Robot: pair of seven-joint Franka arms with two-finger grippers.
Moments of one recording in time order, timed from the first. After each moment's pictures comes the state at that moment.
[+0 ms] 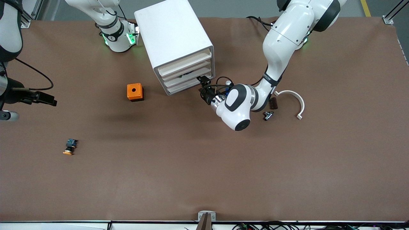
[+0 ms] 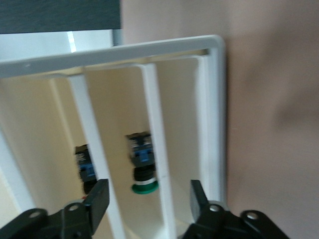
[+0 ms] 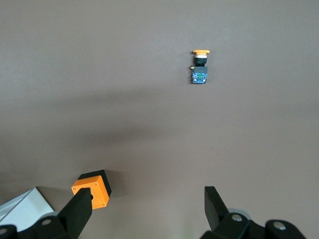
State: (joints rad) left arm -0.54 0.86 -0.15 -1.45 -0.99 1.65 -2.23; right arm 0.01 0.13 -0.11 -1.62 0.01 1.61 0.00
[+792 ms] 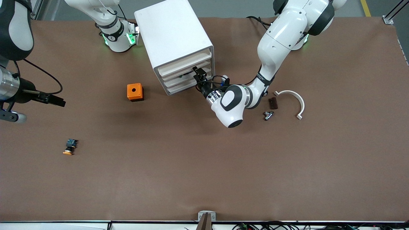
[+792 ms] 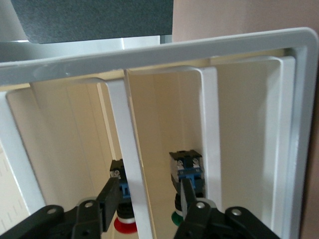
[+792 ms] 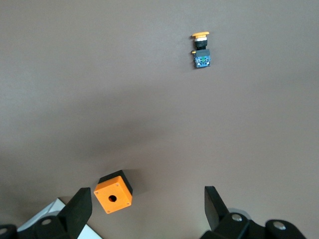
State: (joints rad) left arm -0.57 0.90 -0.17 -1.45 -1.08 1.53 -2.24; right arm 0.07 0.13 -0.10 -1.62 0.01 1.59 0.24
